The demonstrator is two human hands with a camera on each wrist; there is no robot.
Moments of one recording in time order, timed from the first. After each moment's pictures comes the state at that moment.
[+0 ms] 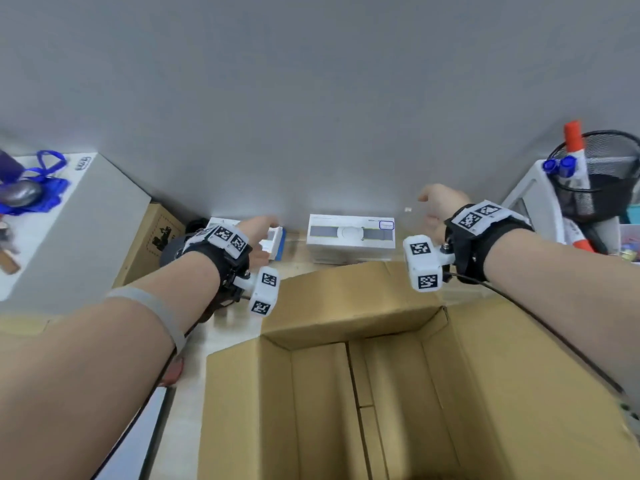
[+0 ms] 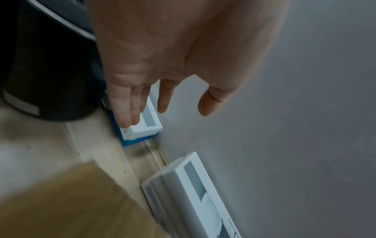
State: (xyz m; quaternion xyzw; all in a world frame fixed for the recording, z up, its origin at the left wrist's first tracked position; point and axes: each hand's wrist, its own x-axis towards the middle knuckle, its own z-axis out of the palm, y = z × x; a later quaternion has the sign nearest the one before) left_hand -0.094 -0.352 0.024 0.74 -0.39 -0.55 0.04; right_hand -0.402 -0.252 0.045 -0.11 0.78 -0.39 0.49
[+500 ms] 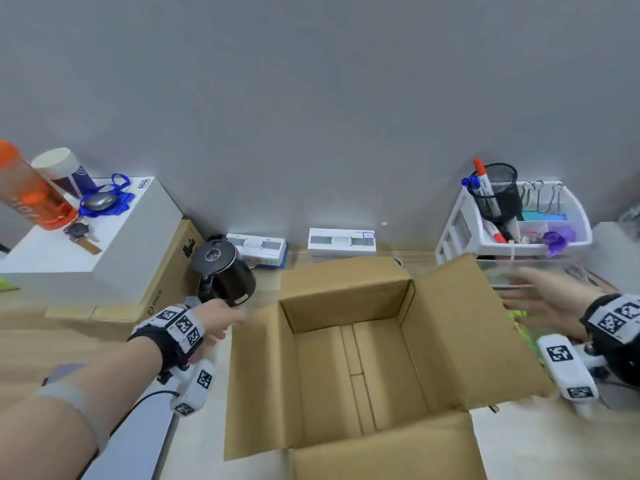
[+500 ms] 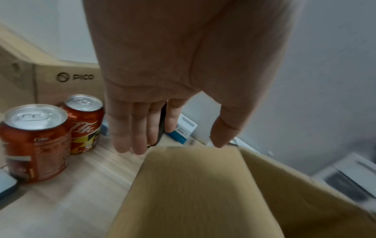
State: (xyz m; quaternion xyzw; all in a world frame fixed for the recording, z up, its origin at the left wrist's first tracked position) left_hand 0.058 -0.191 0.053 0.68 -0.60 -0.40 -0.11; right_hand -0.452 0.026 0.100 -0.11 0.78 -0.35 0.51
